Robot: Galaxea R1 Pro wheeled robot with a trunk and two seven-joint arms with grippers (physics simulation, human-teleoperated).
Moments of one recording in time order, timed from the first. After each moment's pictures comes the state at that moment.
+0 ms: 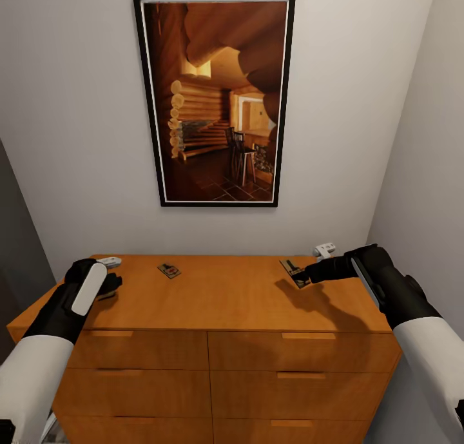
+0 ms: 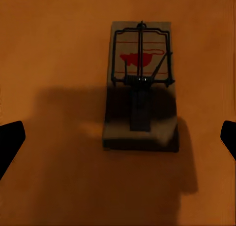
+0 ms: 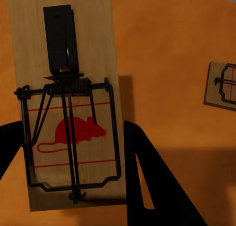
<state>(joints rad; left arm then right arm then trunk) -0.81 0.22 0.00 -1.04 0.62 0.96 0.73 -0.90 -0.28 0.18 -1.03 0.10 0.94 0.79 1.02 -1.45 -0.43</state>
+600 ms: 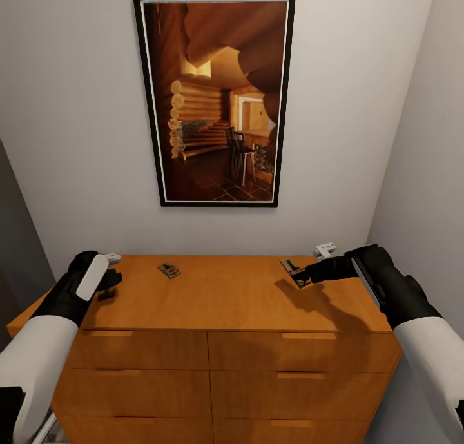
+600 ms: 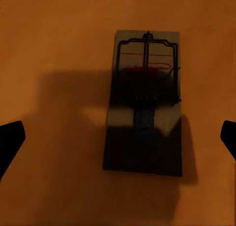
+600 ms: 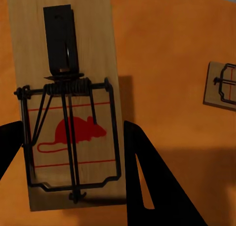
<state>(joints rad) -0.91 0.22 0.00 -0.87 0.62 0.93 0.73 -0.90 -0.28 0.18 -1.03 0.10 0.94 0.79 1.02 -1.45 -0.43</state>
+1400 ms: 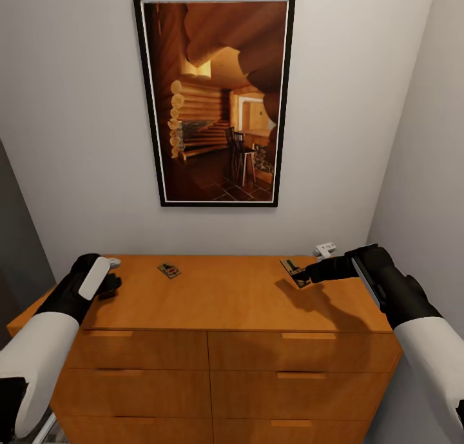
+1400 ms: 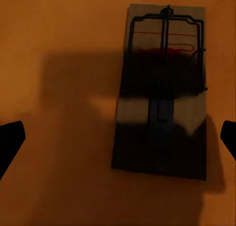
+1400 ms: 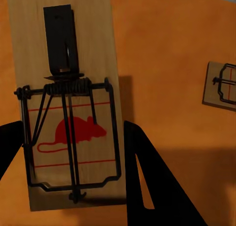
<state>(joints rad) -0.93 0.22 0.00 -0.76 0.62 0.90 0.73 -0.90 -0.29 0.18 -1.03 0.10 0.94 0.79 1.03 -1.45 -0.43</state>
